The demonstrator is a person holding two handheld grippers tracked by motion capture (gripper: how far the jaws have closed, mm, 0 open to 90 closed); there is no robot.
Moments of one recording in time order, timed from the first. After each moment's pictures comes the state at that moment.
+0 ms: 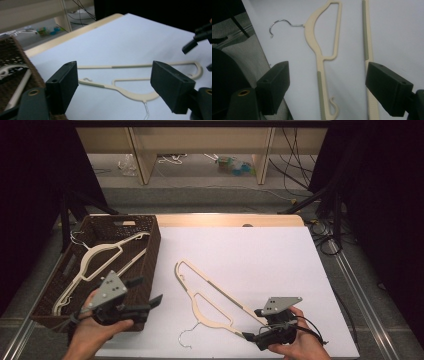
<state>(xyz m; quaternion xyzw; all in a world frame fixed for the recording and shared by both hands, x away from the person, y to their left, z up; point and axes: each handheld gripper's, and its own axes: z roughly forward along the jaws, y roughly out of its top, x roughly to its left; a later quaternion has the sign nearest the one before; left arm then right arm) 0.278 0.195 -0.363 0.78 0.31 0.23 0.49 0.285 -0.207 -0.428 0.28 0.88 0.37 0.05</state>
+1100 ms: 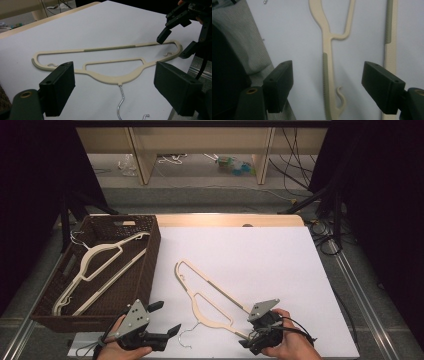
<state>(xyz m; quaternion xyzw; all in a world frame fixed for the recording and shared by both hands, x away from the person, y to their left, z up) 0.254 0.171 -0.425 0.78 0.30 0.18 0.52 0.291 -0.183 -0.447 0.25 0.93 0.27 0.04</state>
